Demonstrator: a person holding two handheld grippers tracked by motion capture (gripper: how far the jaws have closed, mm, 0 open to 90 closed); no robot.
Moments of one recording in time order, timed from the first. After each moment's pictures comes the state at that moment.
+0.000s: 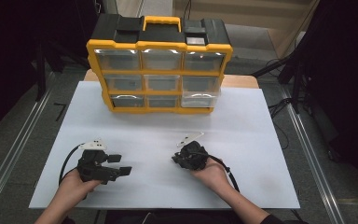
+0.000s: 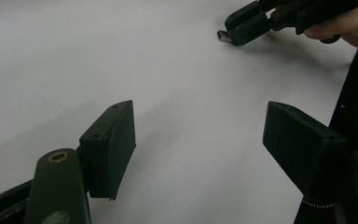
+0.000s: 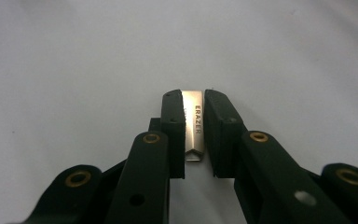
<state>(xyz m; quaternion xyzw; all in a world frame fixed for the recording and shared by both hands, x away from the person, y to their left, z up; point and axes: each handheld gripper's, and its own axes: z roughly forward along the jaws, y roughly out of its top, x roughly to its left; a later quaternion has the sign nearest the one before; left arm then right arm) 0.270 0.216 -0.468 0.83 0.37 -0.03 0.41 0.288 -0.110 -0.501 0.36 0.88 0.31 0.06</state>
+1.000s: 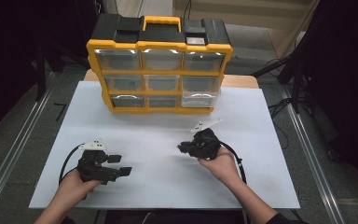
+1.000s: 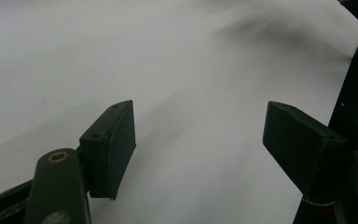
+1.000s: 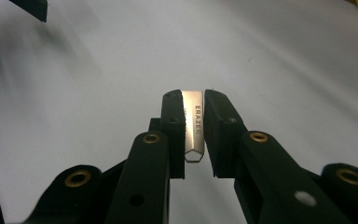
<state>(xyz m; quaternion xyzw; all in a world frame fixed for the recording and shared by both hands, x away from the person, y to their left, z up) 0.270 0.216 -0.468 0.84 0.37 -0.03 0.41 0.304 -0.146 -0.464 0.38 0.85 0.37 0.03</state>
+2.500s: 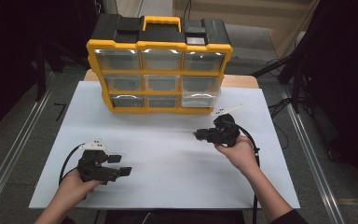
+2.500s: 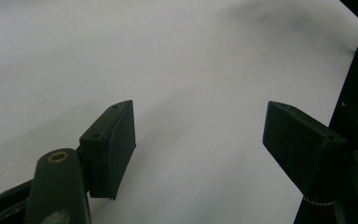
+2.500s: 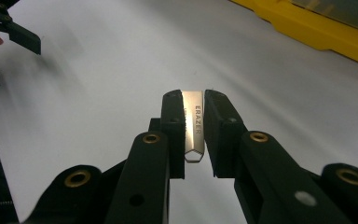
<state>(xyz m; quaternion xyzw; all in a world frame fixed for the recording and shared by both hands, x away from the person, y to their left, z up) 0.270 0.216 -0.469 0.84 0.37 -0.03 0.41 0.325 -0.198 -0.433 0.41 0.83 0.39 0.02</state>
